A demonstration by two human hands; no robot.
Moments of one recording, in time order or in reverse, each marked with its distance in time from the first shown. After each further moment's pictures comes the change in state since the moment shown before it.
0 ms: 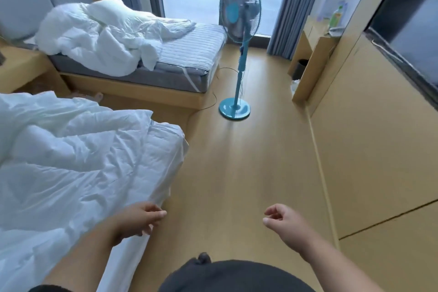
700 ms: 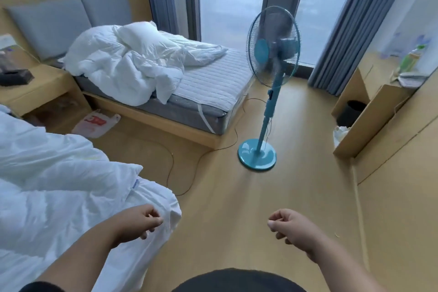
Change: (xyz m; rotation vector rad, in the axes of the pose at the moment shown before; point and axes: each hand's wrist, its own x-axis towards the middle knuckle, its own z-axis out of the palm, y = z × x) left_hand 0.309 0.255 -0.147 -0.063 0.166 -0.084; right_hand 0.449 -0.195 -0.215 -0.084 -0.198 -0.059
